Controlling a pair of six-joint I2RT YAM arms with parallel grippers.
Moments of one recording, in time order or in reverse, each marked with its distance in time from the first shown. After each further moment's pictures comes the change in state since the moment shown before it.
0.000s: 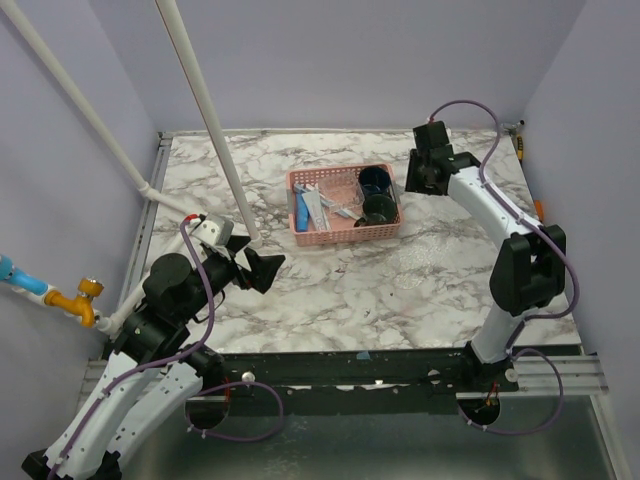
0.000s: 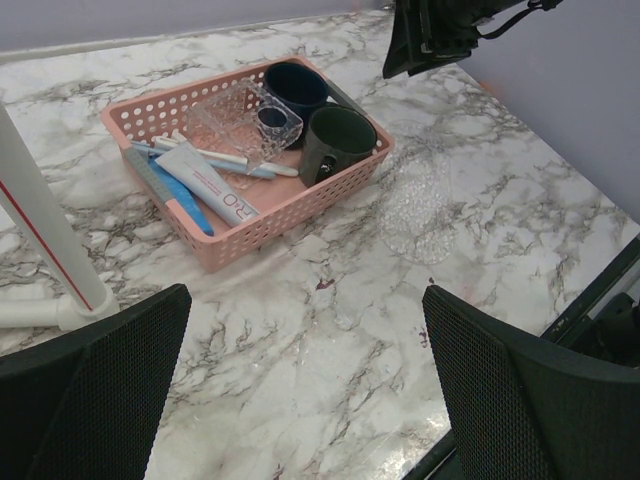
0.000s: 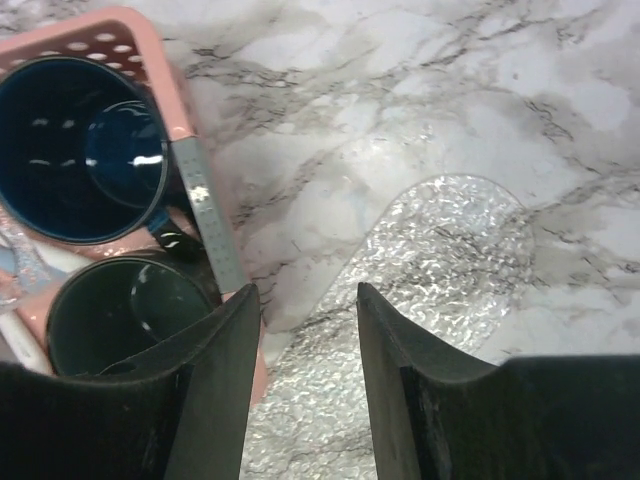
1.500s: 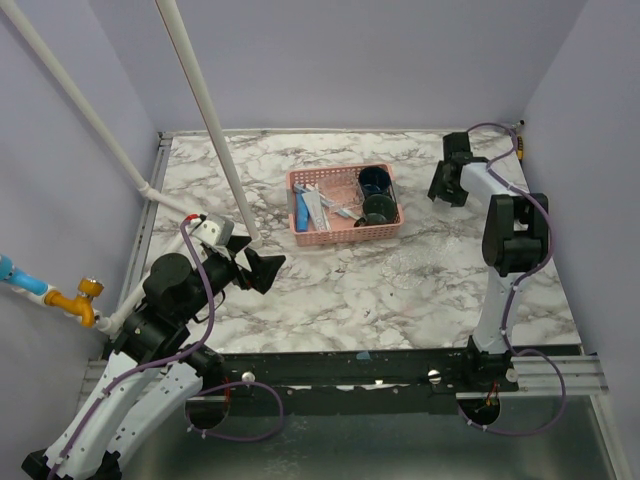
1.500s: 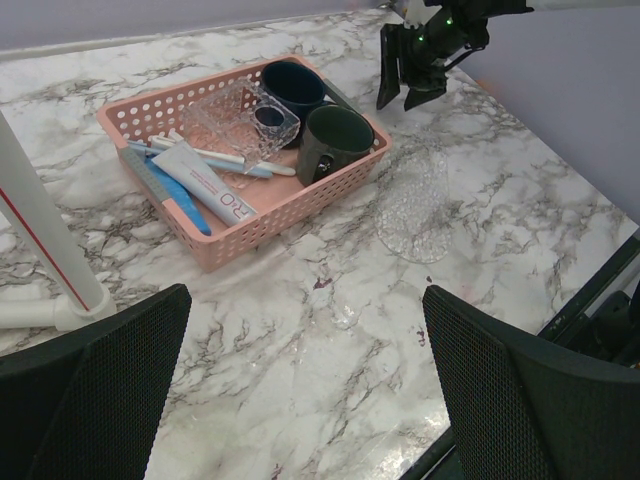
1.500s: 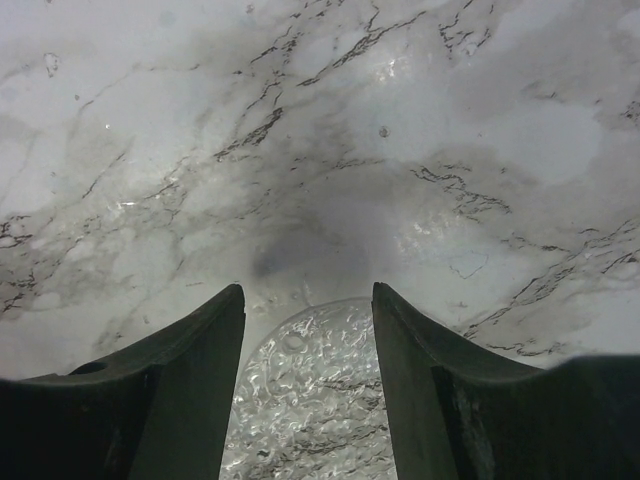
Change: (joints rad) left arm 0.000 0.001 0.000 0.000 0.010 -0.002; right arm -0.258 0.323 0.048 0.103 -0.043 0.026
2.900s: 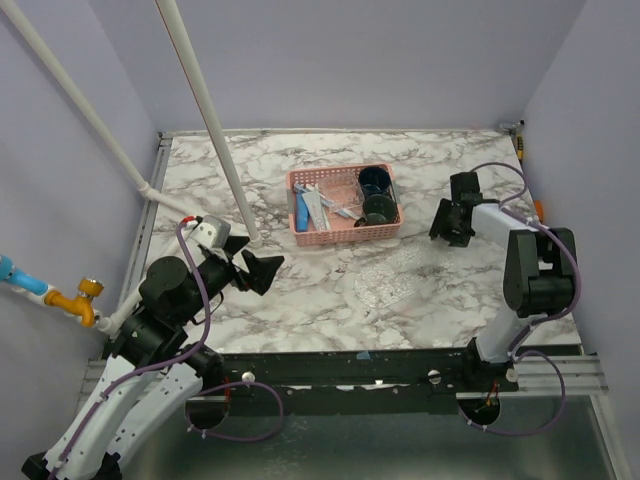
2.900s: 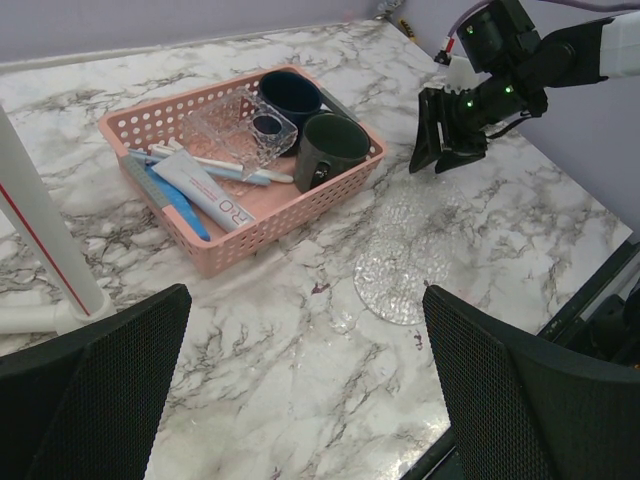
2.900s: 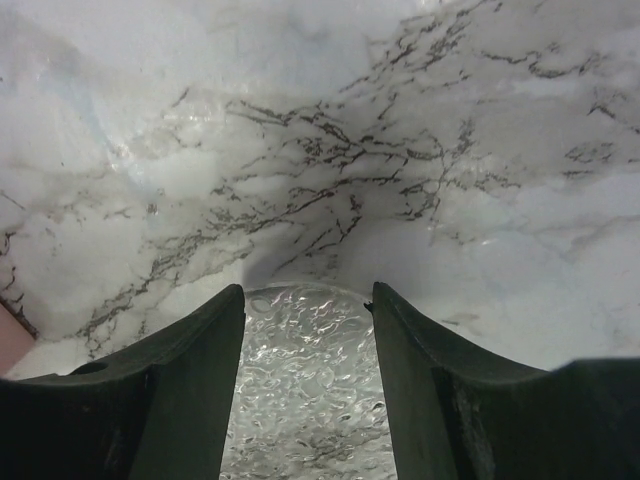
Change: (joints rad) left arm 0.000 -0.023 0.000 0.000 0.001 -0.001; right arm 0.007 -0.359 -0.554 0.138 -0.138 0.039
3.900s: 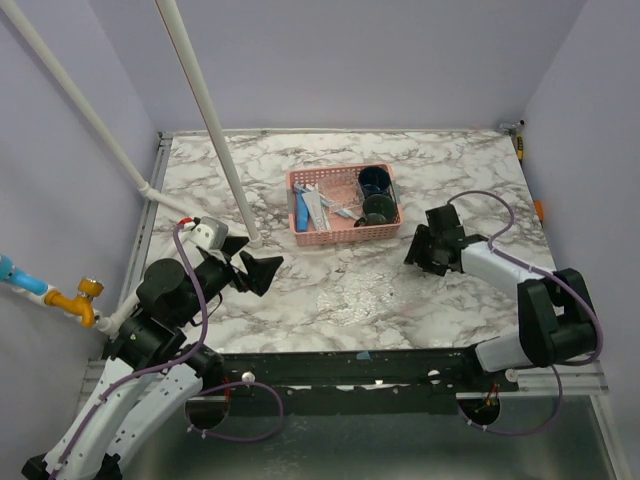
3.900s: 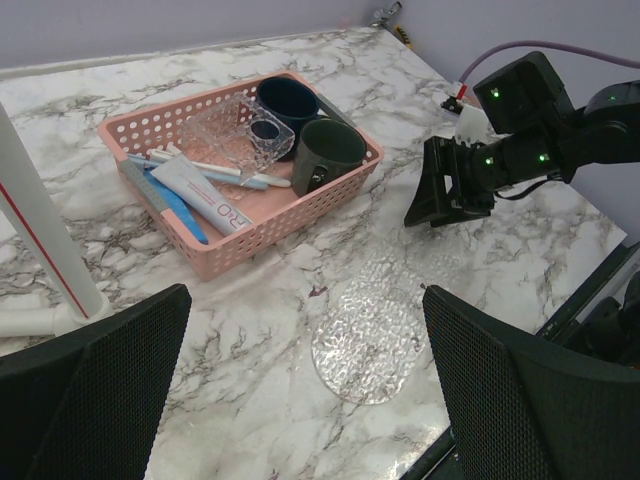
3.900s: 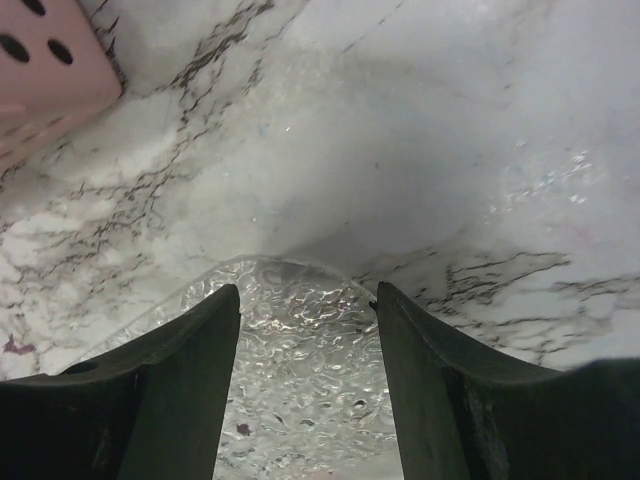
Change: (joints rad) left arm 0.000 -0.015 0.000 0.000 0.003 -0.004; right arm 0.222 -0.296 -0.322 0.090 -0.043 0.215
